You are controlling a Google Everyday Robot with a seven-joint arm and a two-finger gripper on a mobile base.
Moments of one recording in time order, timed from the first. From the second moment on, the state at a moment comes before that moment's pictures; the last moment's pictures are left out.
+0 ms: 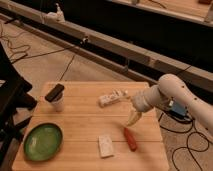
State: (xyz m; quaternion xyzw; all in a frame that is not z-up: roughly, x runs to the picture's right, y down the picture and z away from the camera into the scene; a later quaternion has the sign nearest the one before) arm 0.105 0.117 0.706 -0.29 -0.35 0.10 0.89
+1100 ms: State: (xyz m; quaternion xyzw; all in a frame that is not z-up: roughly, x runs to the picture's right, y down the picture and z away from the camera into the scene) arm 0.074 0.106 0.706 -0.30 -0.33 0.04 0.89
